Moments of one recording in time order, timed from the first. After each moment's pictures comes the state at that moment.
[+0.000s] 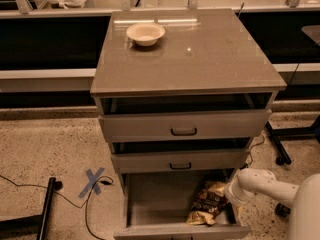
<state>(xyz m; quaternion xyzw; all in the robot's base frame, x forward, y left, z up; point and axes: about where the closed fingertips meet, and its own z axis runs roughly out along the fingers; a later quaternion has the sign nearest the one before) 0.507 -0.296 0.253 -0.92 0.37 0.01 0.14</state>
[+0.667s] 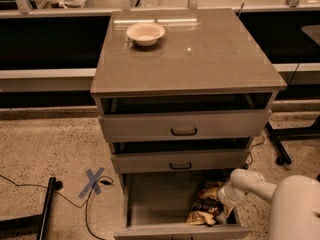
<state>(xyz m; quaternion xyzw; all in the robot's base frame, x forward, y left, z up) 0.521 -0.277 0.196 -0.92 0.36 0.05 0.15</state>
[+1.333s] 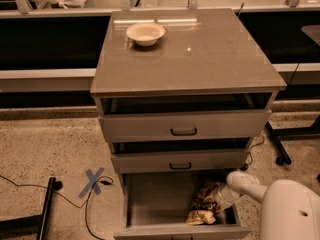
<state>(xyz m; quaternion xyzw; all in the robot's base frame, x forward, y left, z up) 0.531 -0.262 0.158 -0.91 0.37 0.06 0.17</state>
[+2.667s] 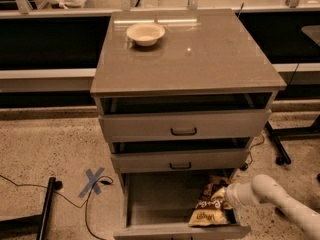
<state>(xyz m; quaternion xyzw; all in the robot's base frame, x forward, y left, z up) 0.521 -0.254 0.270 -0.89 0.33 0.00 0.32</state>
